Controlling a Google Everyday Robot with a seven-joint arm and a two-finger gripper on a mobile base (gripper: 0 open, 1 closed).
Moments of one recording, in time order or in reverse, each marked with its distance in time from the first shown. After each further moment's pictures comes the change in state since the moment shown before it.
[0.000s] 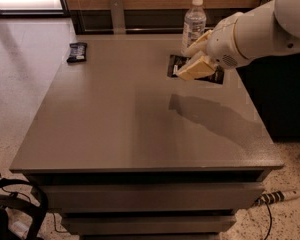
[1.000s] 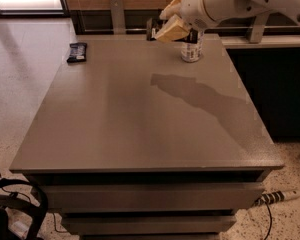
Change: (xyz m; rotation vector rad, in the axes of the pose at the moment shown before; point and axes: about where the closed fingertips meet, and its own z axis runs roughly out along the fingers) arm -0.069 -0.083 0.054 0.082 -0.117 -0.198
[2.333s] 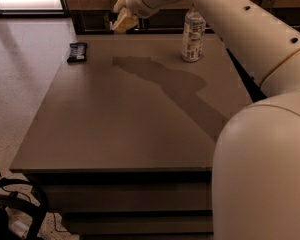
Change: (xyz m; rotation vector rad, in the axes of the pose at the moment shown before) arm -0.063 -0.029 0.155 -0.067 -0.033 -0.167
